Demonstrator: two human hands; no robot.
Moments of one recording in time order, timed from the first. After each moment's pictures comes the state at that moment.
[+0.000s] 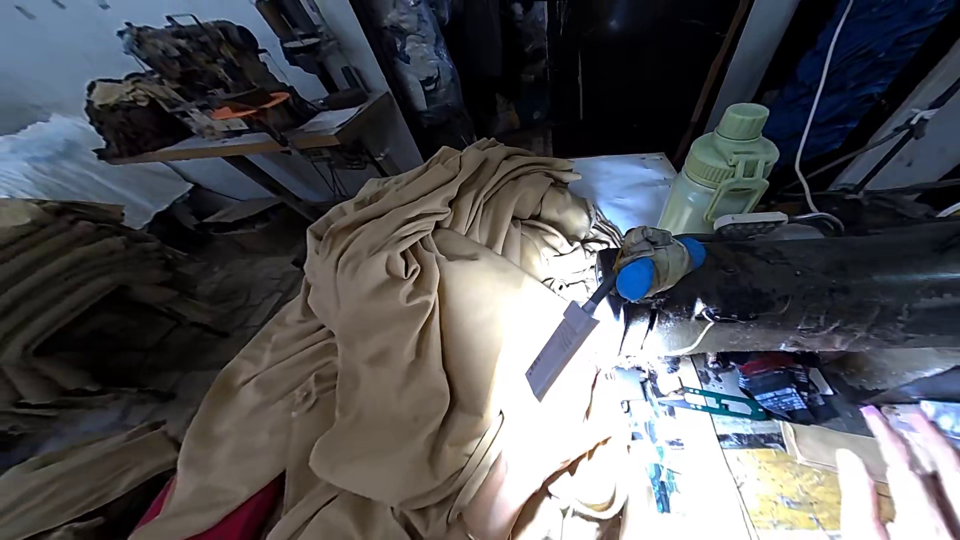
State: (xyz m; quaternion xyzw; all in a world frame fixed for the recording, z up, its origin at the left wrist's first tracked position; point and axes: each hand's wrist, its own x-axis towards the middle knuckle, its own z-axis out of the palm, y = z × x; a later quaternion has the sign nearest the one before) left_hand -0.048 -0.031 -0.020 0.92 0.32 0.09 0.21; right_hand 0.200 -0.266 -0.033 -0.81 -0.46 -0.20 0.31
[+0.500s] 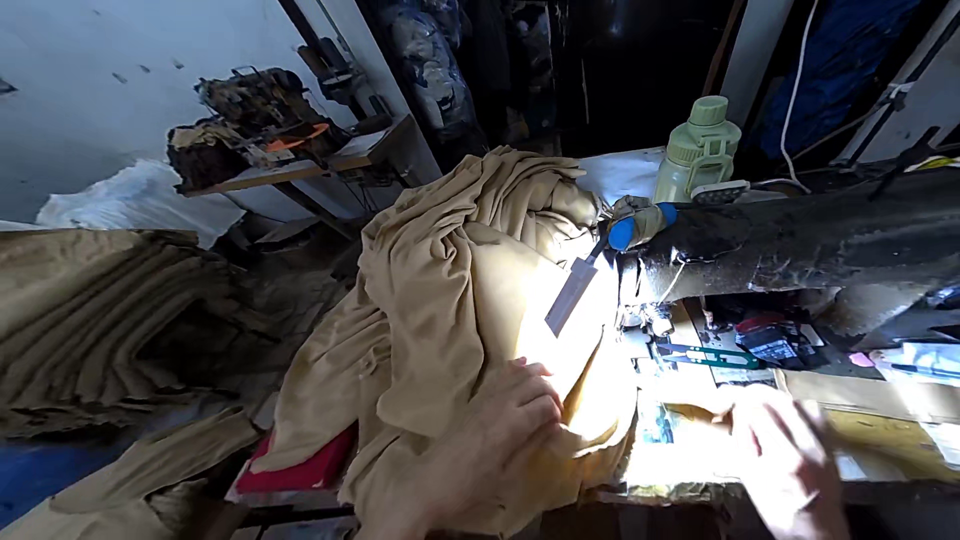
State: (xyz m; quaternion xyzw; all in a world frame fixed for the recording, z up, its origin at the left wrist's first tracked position) left_hand -0.159 -0.062 0.068 0.97 0.10 0.15 0.14; right_hand 0.111 -0.242 -0.026 -0.74 -0.54 -0.16 0.37
